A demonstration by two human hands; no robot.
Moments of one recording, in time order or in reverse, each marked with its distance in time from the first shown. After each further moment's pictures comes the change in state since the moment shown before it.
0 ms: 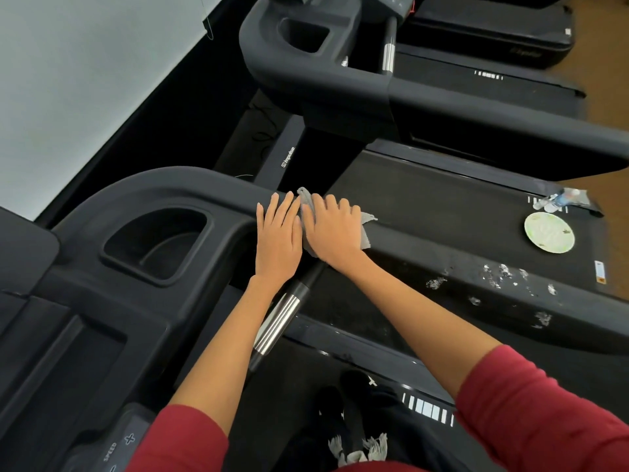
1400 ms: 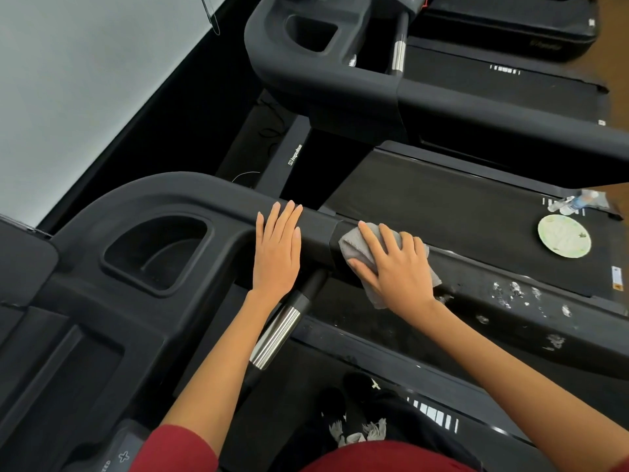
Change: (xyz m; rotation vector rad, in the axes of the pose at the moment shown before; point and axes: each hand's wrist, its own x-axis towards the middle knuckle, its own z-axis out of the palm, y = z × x) left_hand -0.001 -0.007 0.005 0.054 0.021 0.022; right_hand -0.056 0.100 -0.002 -0.187 0.126 -0.206
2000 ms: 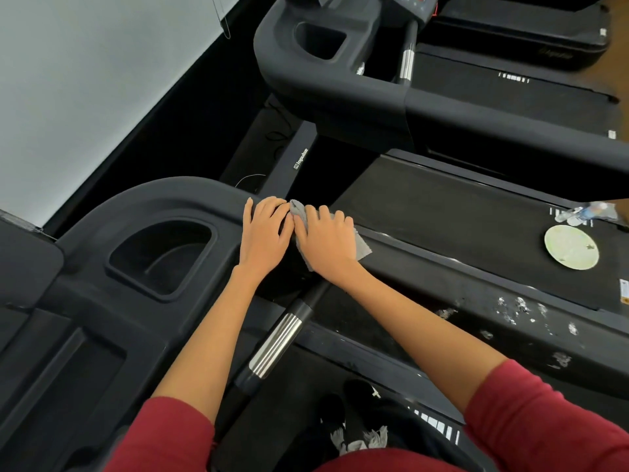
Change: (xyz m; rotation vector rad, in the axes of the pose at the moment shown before) left_hand 0.041 -0.029 -0.019 0.069 -0.027 -0.019; right_hand 0.100 -0.093 -0.005 0.172 -0.170 0.123
